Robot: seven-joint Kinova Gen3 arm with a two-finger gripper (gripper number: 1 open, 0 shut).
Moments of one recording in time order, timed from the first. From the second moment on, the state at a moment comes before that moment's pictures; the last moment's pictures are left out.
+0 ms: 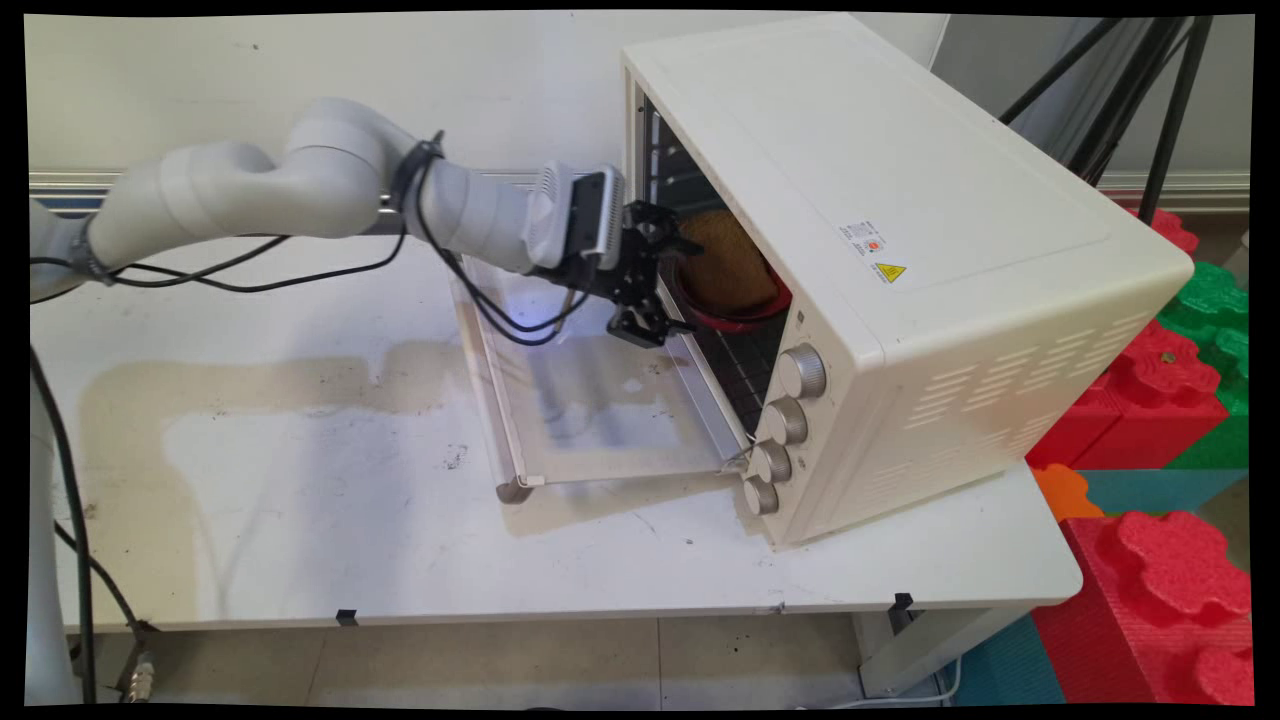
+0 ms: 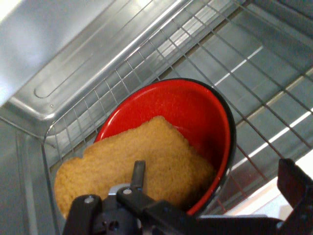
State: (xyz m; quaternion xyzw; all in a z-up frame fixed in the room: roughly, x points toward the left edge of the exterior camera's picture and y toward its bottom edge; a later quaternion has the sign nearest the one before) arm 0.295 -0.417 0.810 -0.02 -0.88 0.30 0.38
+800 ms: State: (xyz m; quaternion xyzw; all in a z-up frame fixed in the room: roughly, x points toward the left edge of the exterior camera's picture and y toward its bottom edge) arm 0.354 -0.364 0.841 0.02 -0.87 0.29 0.40
